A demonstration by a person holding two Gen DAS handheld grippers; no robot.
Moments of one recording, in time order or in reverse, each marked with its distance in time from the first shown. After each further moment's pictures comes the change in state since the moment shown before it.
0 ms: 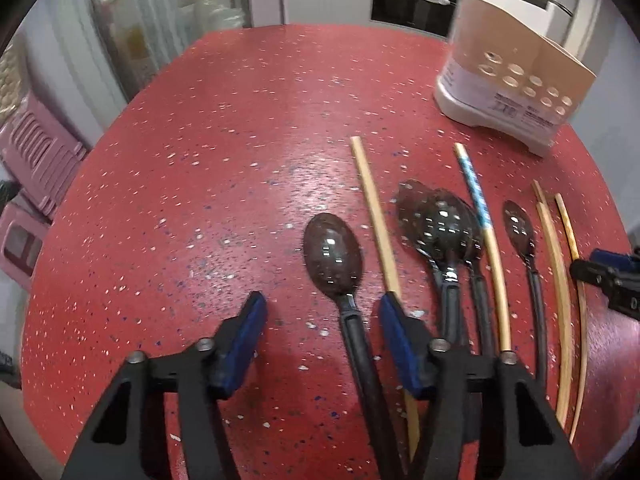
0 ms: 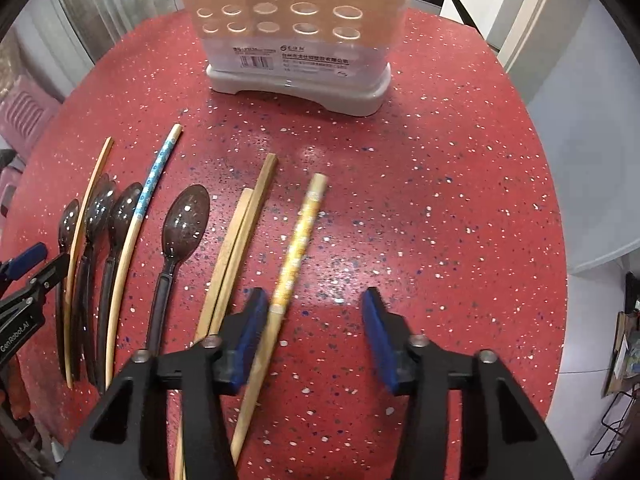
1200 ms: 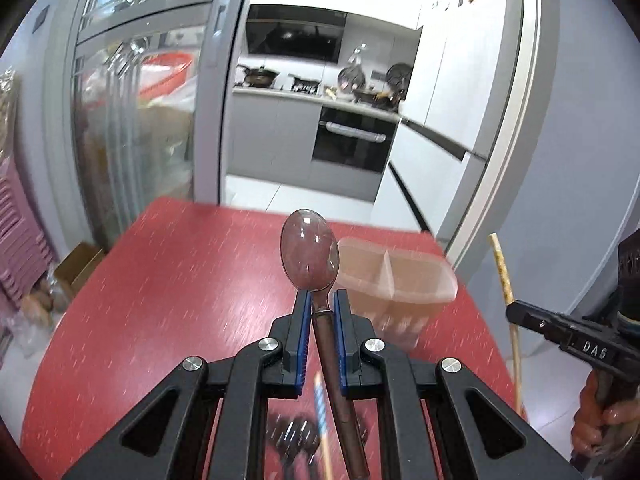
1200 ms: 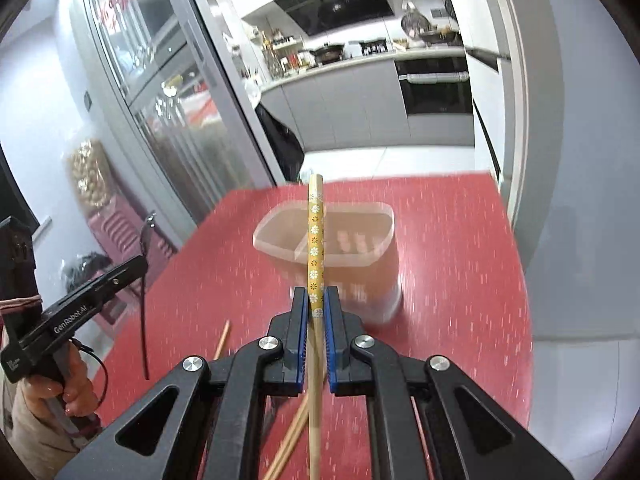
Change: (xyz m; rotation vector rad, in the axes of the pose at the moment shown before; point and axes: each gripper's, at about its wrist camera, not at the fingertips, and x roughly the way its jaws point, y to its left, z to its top) left arm -0.147 -0.040 0.106 -0.028 -0.512 -0.230; right arm -0.146 -0.063 0.052 0.058 -0.552 0.338
